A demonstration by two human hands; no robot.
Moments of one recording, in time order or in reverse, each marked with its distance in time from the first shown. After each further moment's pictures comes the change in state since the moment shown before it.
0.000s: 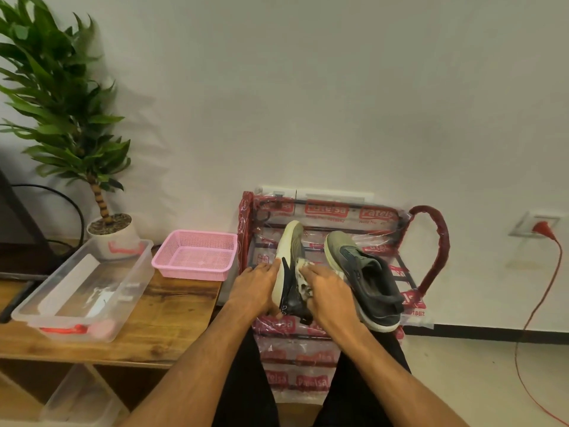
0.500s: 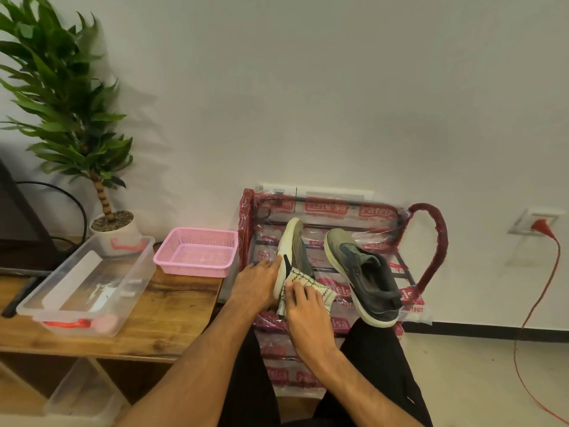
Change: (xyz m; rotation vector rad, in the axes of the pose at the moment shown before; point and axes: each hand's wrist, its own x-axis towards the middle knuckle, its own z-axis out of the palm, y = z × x) left_hand 0.001 -0.001 0.008 0.016 0.082 0.006; right_hand -0.035 -0.031 0.049 -0.197 -0.027 -0.062
